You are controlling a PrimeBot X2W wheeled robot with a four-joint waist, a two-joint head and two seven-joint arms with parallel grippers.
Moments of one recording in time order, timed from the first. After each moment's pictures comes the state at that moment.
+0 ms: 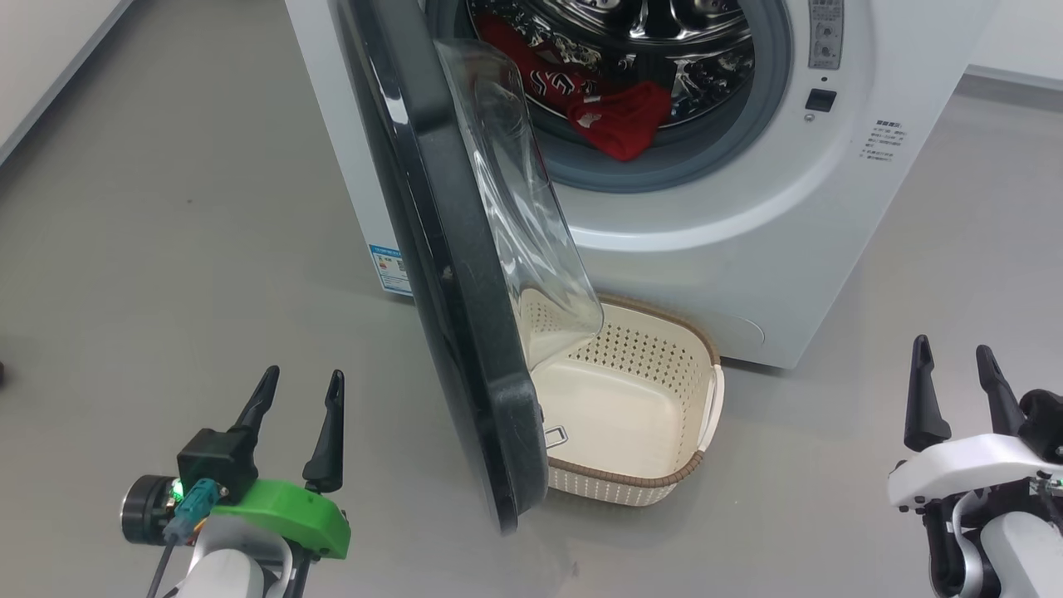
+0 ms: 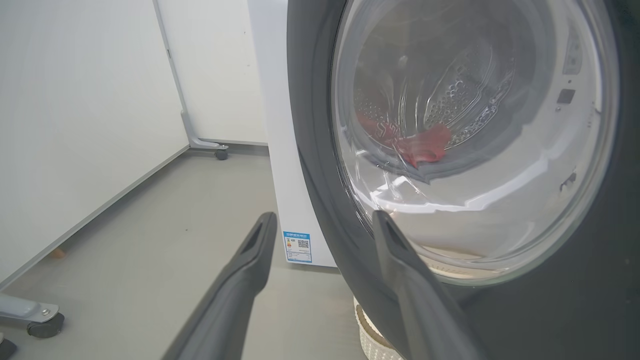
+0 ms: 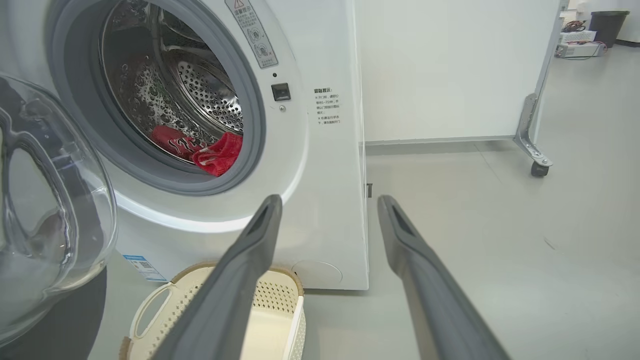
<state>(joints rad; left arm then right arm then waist) -0.17 0.03 -0.15 0.38 -0.27 -0.08 -0.25 -0.08 -0.31 0.23 0.28 0.70 -0.10 -0.27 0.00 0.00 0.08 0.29</state>
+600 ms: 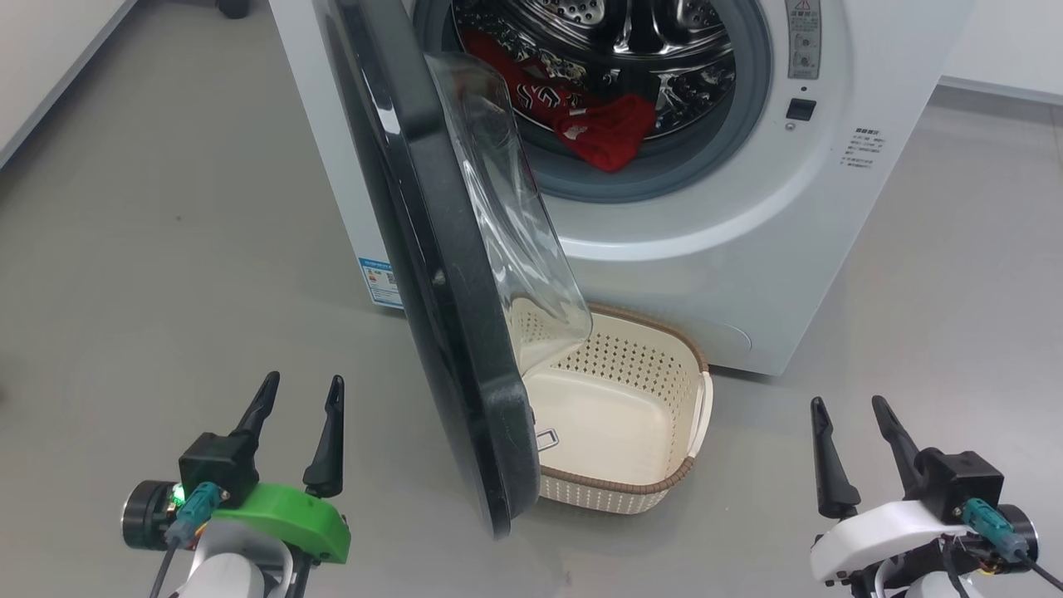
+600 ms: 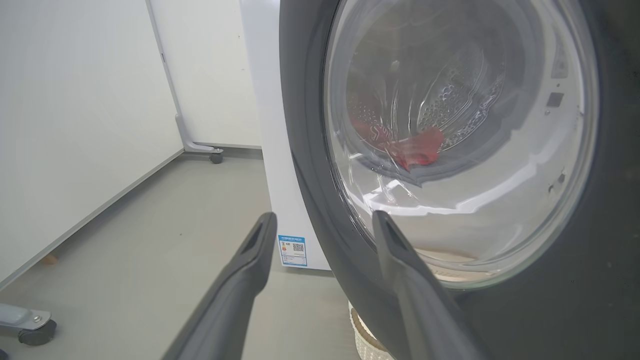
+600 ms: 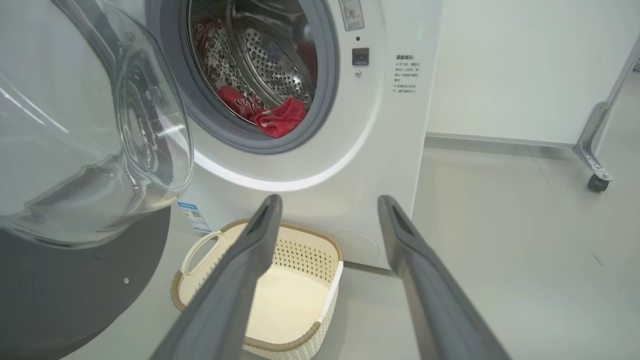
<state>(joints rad) -0.17 0.03 -0.15 0.39 -0.27 -0.08 -0.25 0.02 -0.19 0.26 0.23 0.45 -0.12 -0.26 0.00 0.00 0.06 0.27</state>
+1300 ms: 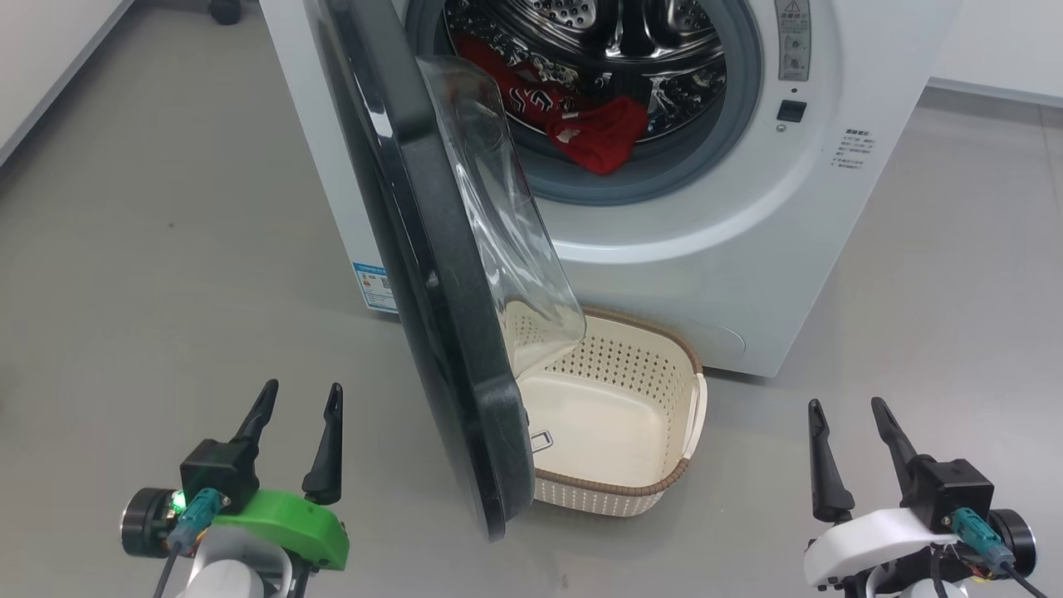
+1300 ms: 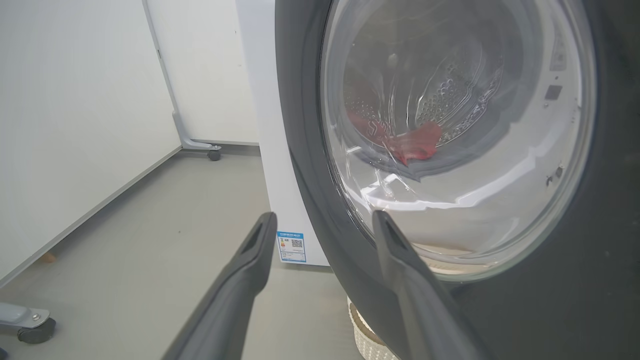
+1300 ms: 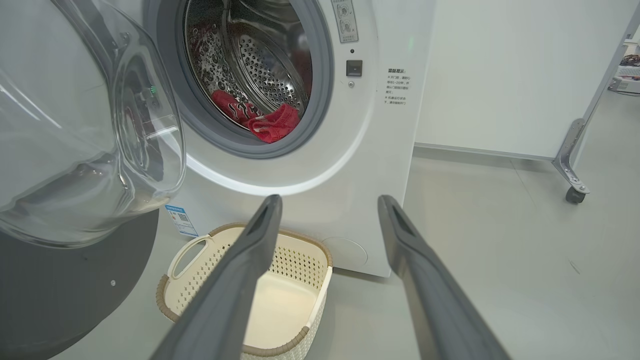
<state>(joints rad) -0.16 0.03 -0.15 0.40 -0.26 -0.07 -0.25 0.04 -0.14 0.21 0.21 0.34 -0.13 -0.26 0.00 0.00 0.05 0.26</state>
